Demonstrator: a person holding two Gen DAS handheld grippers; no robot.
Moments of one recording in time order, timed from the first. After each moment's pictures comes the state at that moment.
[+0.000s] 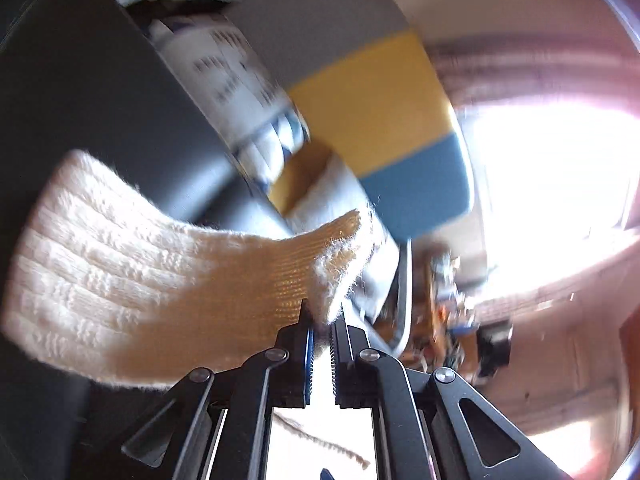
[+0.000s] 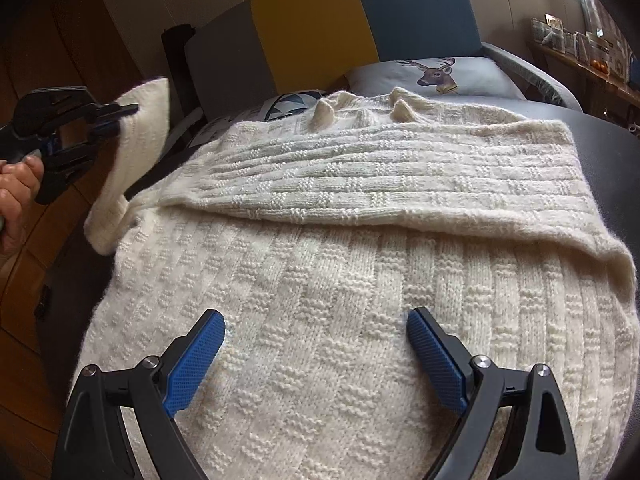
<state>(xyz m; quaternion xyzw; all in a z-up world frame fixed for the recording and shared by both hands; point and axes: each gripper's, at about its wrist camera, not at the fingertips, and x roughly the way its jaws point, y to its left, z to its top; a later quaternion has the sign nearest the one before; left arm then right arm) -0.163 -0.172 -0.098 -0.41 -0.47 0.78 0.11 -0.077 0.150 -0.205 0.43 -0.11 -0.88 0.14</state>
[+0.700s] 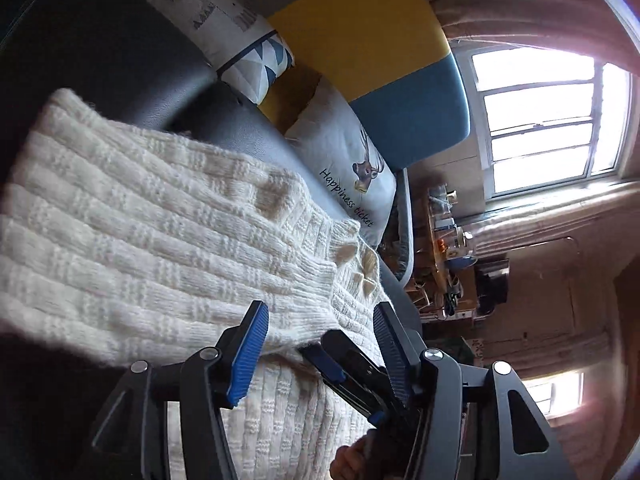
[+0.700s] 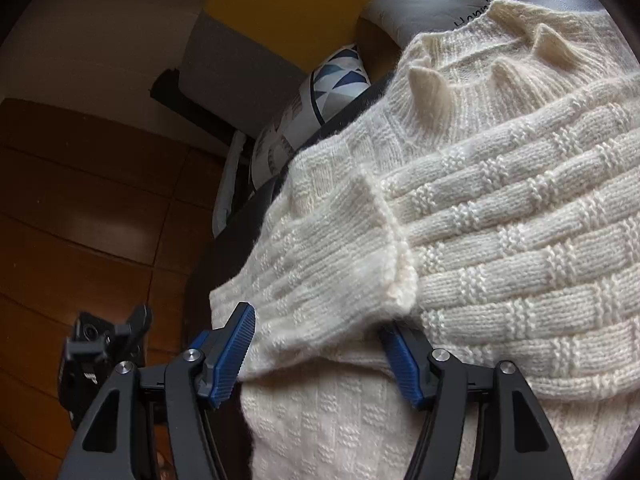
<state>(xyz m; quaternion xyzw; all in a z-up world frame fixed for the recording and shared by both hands) -0.161 -0.162 -0.144 -0.46 -0.45 0.74 0.18 -0.213 0.099 -0.219 0.48 -0.39 -0.76 0.23</state>
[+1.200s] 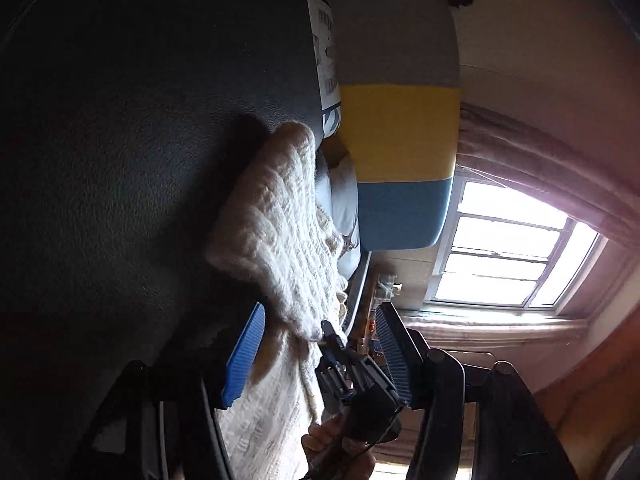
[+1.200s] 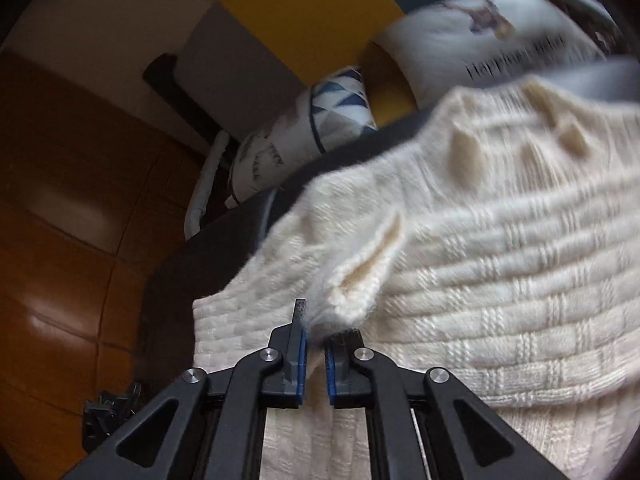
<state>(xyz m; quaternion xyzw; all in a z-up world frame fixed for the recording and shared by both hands) -0.060 -0.269 -0.203 -0.35 -0.66 0.65 0.13 -0.220 0.055 -0.154 0.47 -0.25 -0.82 0.19</state>
